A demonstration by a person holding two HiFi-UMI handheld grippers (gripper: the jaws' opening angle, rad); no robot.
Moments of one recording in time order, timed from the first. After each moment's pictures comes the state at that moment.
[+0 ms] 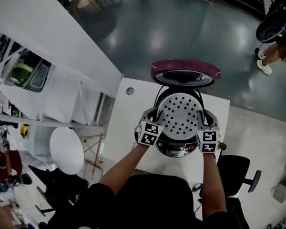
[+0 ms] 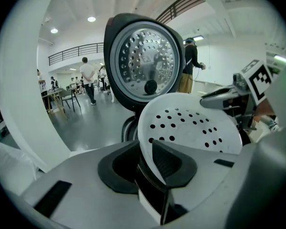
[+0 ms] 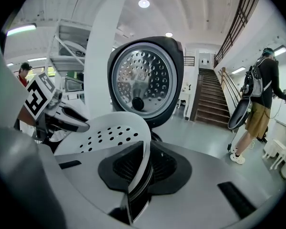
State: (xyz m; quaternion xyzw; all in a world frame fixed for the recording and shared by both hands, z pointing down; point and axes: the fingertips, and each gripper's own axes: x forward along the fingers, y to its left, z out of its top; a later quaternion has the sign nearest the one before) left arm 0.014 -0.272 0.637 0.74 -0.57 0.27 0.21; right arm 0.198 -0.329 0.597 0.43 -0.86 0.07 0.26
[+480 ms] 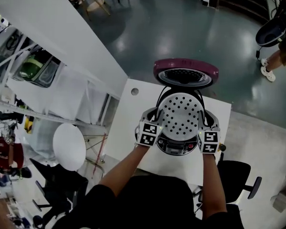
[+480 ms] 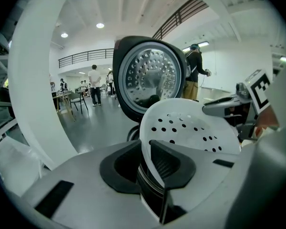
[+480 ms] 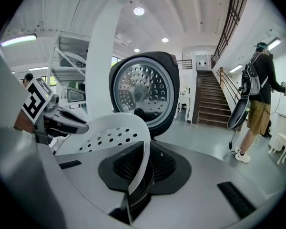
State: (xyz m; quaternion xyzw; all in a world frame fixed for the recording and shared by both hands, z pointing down) left arm 0.018 -0.259 0.597 0.73 -0.62 0.23 0.20; right arm 0.204 -0.322 0.569 0.42 -0.88 0.08 0.21
